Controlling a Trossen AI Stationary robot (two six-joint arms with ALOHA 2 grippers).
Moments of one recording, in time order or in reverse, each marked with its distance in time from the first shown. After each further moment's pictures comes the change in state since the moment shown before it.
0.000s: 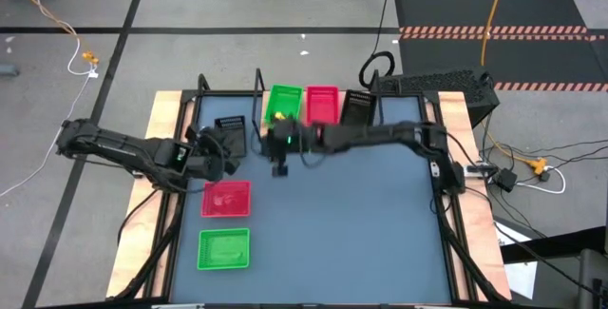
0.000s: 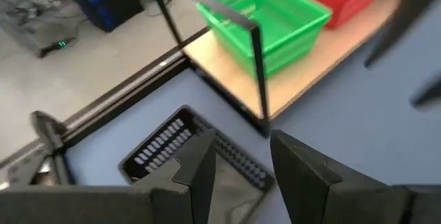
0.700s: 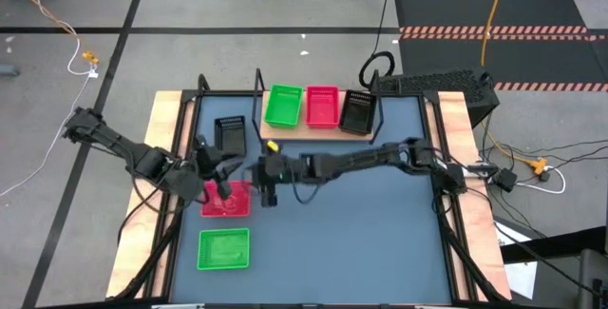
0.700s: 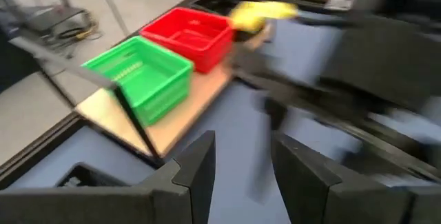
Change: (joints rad) left arm -0.293 -0.070 0.003 0.238 0.003 0.168; right arm 0.128 0.132 0.036 0.124 0.032 0.180
